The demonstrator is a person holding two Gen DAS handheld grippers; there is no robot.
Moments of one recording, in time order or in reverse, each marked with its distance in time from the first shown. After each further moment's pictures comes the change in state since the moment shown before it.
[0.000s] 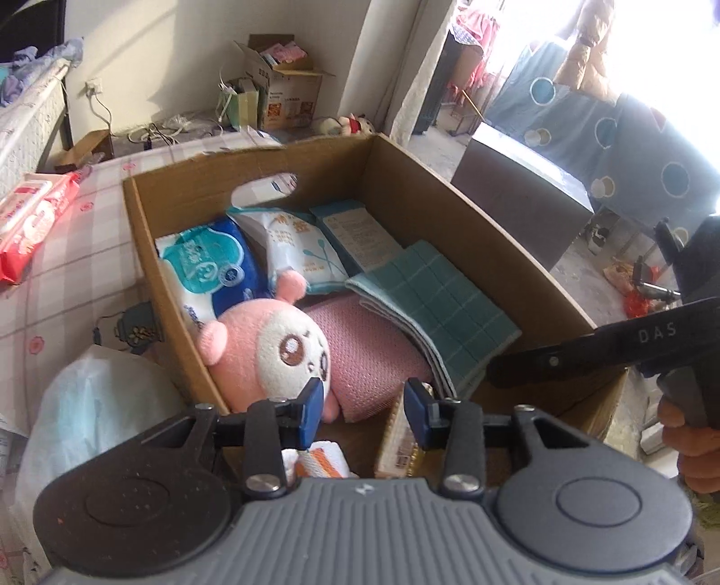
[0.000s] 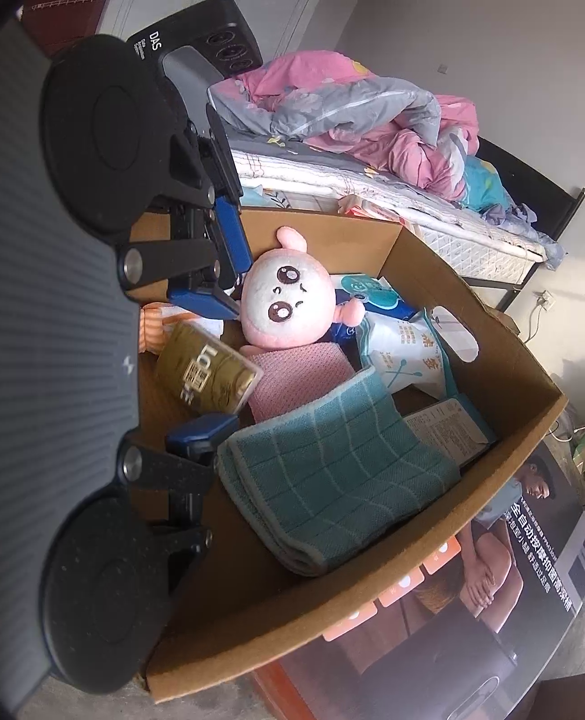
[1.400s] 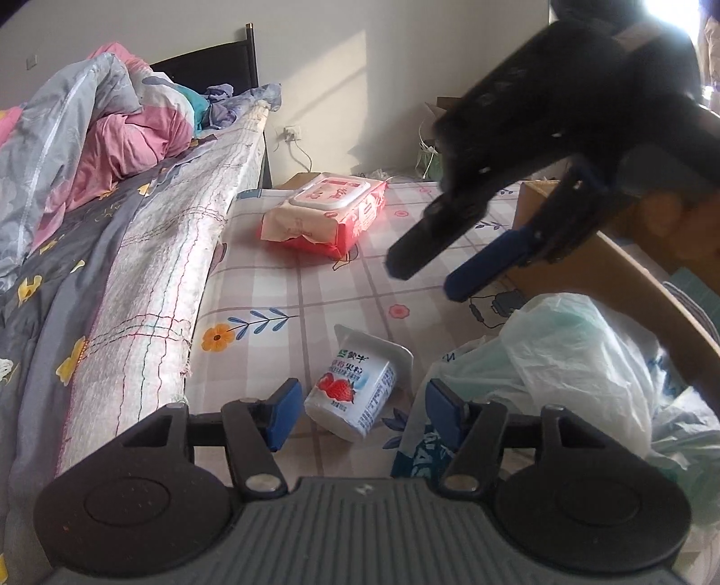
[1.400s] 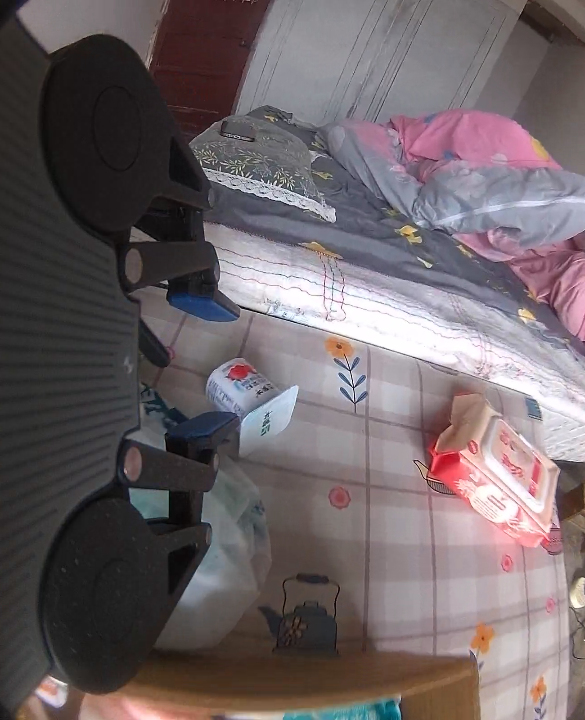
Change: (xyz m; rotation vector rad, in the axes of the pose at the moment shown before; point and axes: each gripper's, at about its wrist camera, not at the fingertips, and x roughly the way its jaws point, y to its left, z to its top) left arm -0.091 0.195 -0.092 -0.082 -0.173 0.464; right arm 0.254 0.305 0.039 -0.317 0.376 0.105
